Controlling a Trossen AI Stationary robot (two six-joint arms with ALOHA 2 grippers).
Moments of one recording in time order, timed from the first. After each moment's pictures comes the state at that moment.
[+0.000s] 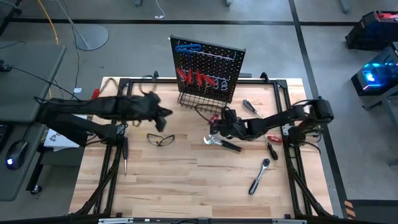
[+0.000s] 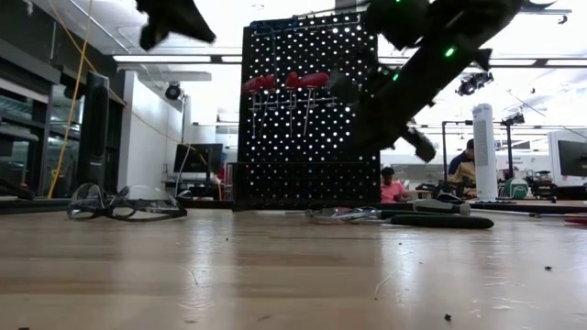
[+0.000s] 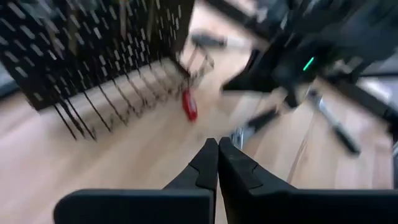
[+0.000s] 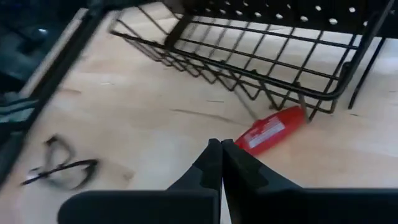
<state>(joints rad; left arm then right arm) -0.01 1.03 1.01 -0.60 -0.33 -0.56 0.07 1.63 0.82 0.01 0.63 1.15</state>
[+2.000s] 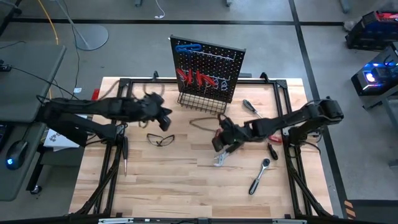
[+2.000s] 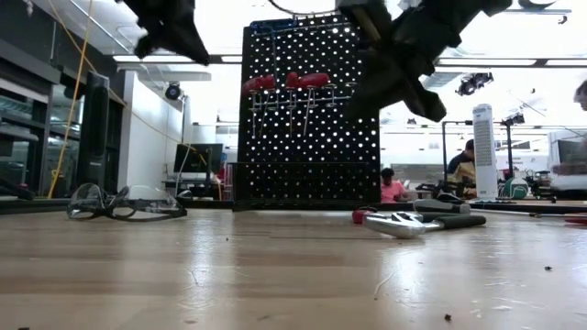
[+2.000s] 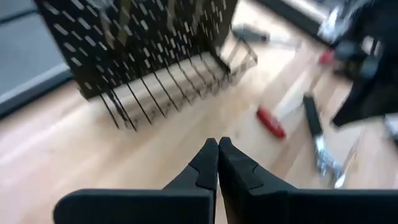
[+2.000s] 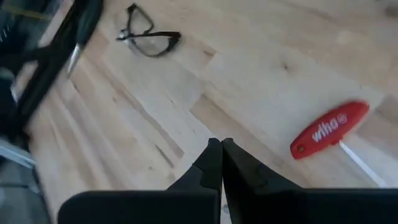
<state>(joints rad) 0.00 1.08 1.01 -0.67 -0.43 -0.59 0.17 1.52 0.97 -0.28 0.25 1.04</state>
